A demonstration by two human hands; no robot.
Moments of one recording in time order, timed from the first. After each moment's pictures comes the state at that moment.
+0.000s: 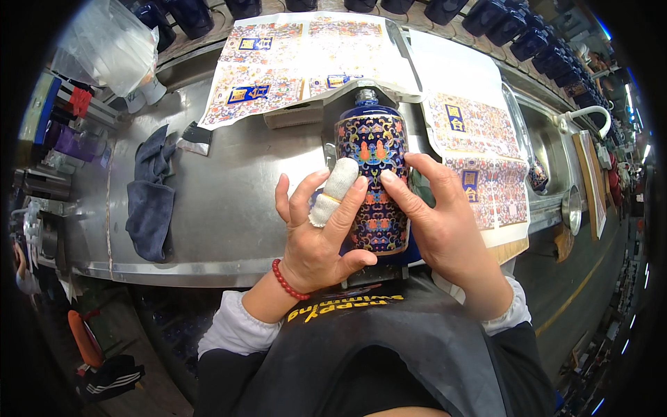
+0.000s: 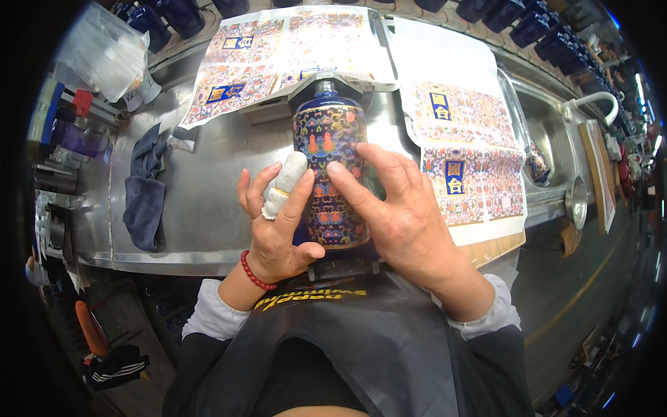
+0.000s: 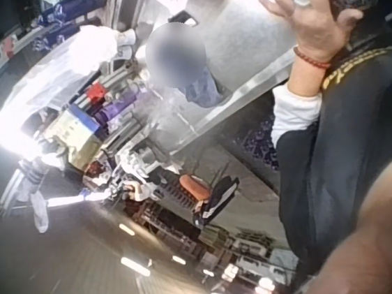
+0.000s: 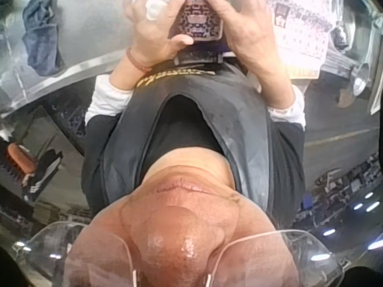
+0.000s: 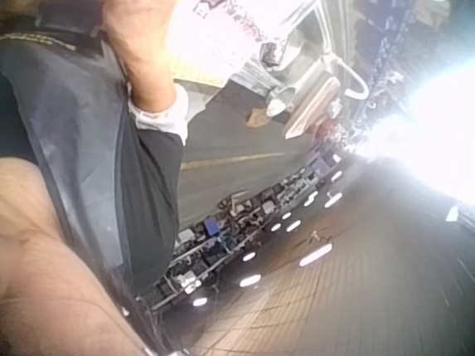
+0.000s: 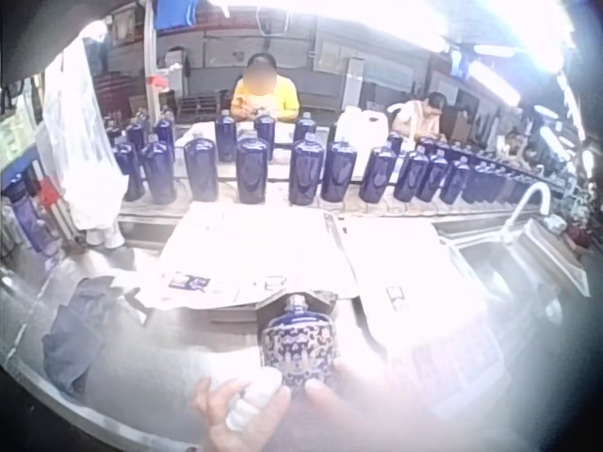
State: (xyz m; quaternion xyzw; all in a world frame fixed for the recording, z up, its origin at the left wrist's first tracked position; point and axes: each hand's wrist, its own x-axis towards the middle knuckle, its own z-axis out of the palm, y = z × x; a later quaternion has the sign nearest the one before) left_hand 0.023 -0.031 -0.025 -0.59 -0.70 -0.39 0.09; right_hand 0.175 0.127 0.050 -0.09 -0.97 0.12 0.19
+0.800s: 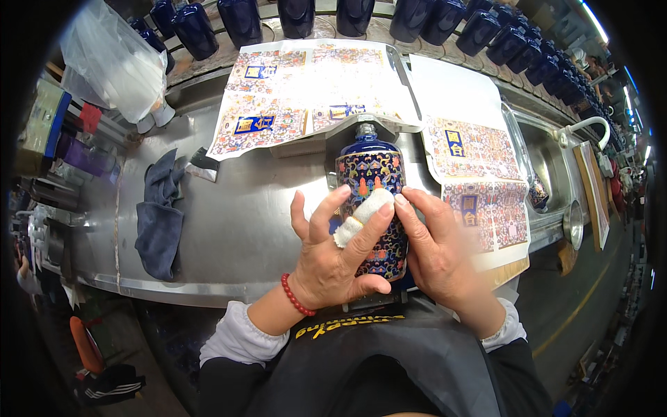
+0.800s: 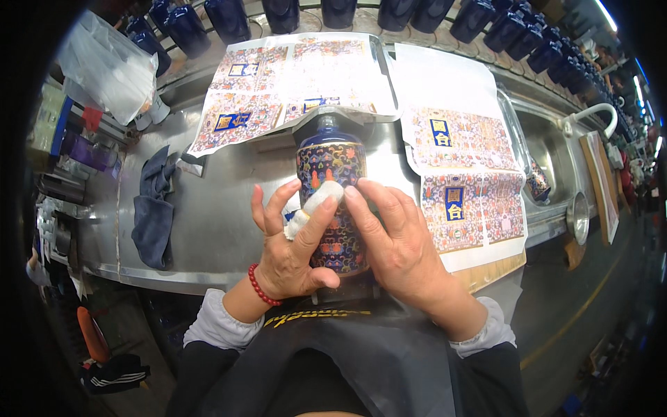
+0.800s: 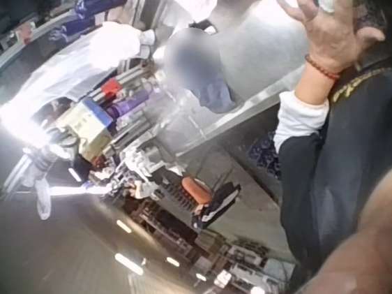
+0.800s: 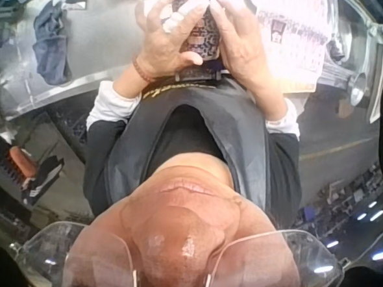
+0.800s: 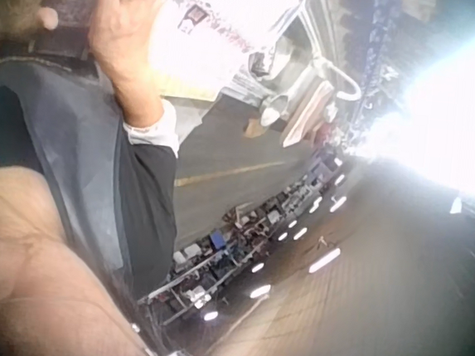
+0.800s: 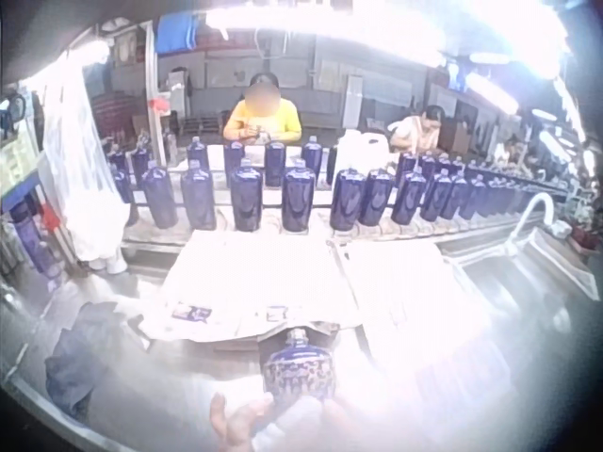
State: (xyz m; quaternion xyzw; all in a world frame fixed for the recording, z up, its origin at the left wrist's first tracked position) left_hand 0.021 -0.011 -0.010 -0.62 -0.67 -0.40 0.08; right_hand 0.174 0.128 0.051 -0.08 -0.97 0.12 0.21
